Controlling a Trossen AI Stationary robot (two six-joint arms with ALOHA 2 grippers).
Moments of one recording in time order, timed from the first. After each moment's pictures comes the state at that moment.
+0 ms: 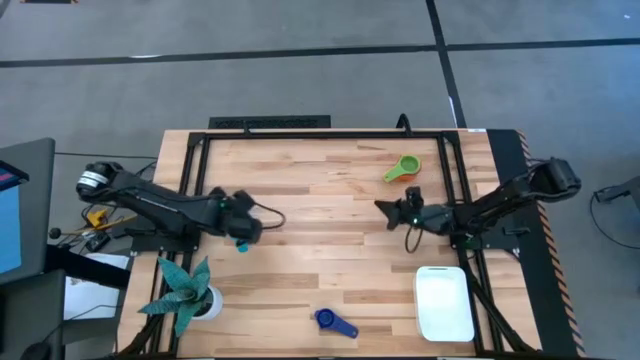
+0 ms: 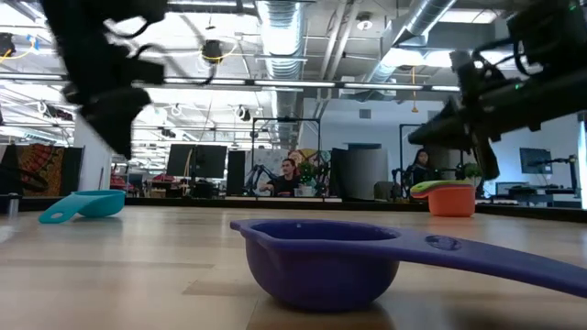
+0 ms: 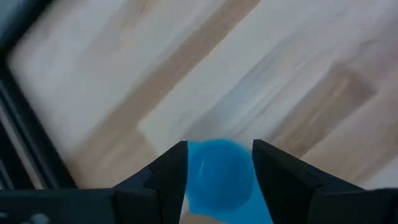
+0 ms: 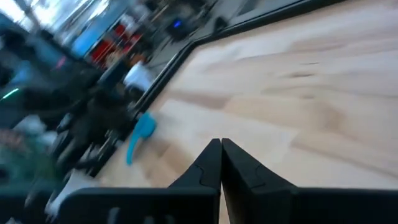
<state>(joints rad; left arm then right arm) -0.22 1.25 0.77 -0.91 -0.58 -0.95 0.16 1.20 0.10 0.87 0.64 0.93</state>
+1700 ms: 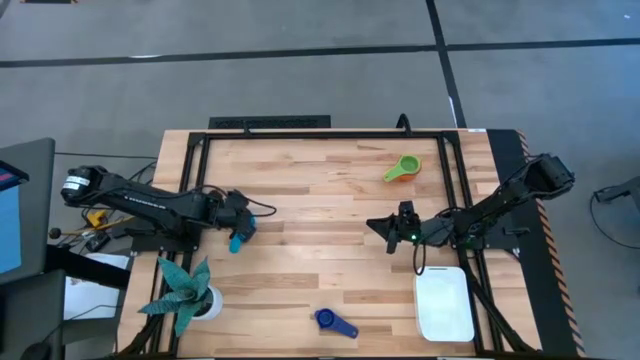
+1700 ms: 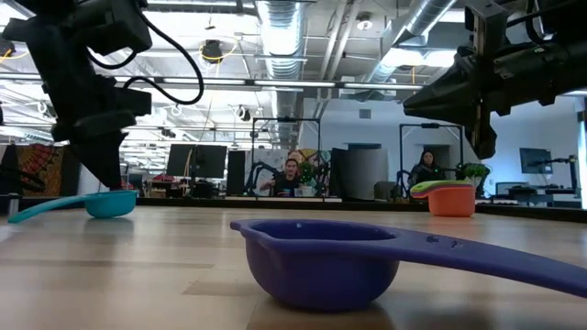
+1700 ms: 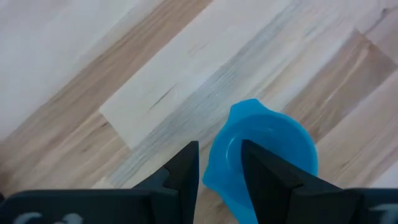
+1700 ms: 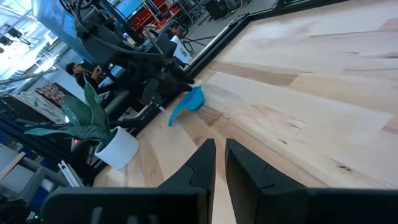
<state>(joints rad) -0.10 1.07 0.51 -0.64 -0.44 -0.83 0.37 1.25 0.22 0.85 0.65 0.84</state>
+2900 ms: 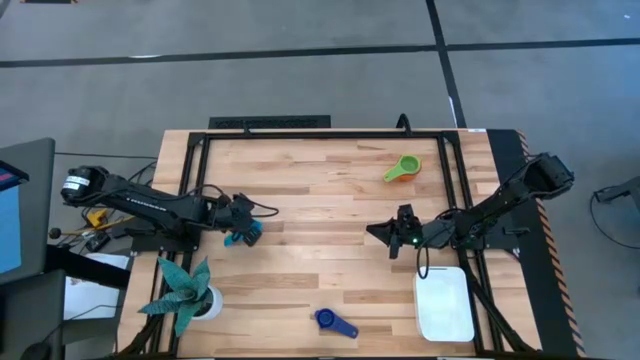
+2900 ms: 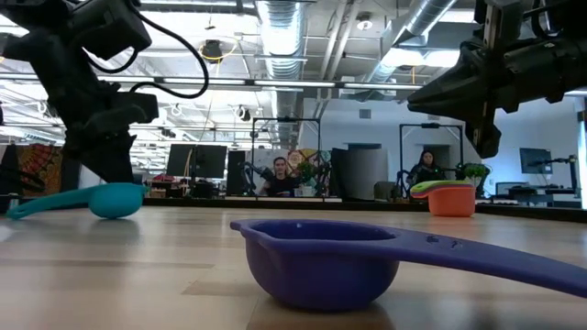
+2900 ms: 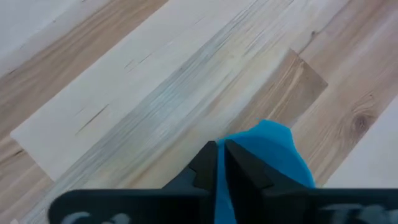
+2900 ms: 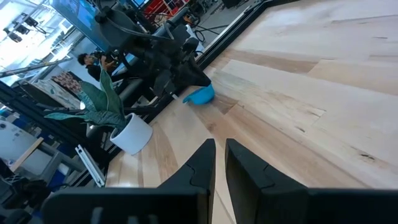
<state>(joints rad) -0.10 1.07 0.42 -0.37 -0.37 -0.81 0.40 1.25 0.22 0.85 0.61 0.84</state>
